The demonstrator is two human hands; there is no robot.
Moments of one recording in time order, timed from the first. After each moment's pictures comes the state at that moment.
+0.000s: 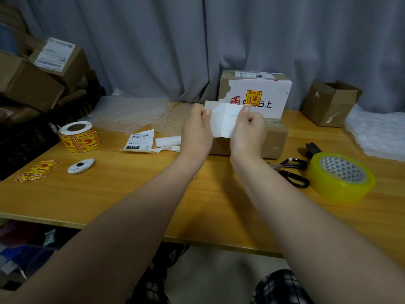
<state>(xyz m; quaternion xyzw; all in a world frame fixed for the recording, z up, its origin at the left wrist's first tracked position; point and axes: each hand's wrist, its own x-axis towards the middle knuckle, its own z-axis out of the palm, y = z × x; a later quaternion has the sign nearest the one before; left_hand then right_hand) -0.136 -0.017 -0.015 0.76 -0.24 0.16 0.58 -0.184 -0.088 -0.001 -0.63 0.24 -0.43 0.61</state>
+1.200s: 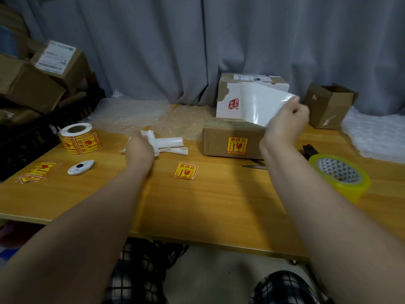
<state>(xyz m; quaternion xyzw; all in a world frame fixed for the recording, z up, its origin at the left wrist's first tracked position) -0.076 0.074 -0.049 0.81 0.08 0.08 0.58 -0.200 -0.137 0.027 -0.52 0.28 -0.52 0.61</state>
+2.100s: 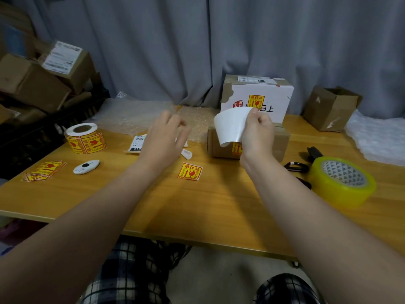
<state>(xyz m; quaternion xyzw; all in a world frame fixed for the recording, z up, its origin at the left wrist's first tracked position) -0.110 0.066 -0.022 0.84 -0.34 0.29 0.30 -0.190 -0.095 0.006 -0.60 0.21 -0.38 0.68</state>
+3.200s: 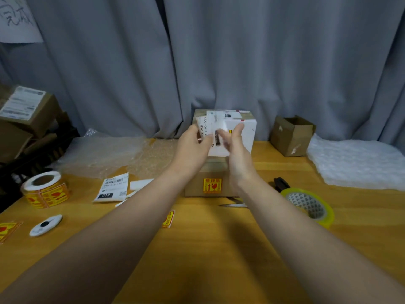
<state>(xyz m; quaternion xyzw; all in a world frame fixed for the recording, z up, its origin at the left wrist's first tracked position) -0.140 -0.056 0.066 0.73 -0.29 0.02 0.62 -0.201 -0.138 0.054 -0.65 0.13 -0.24 0.71</state>
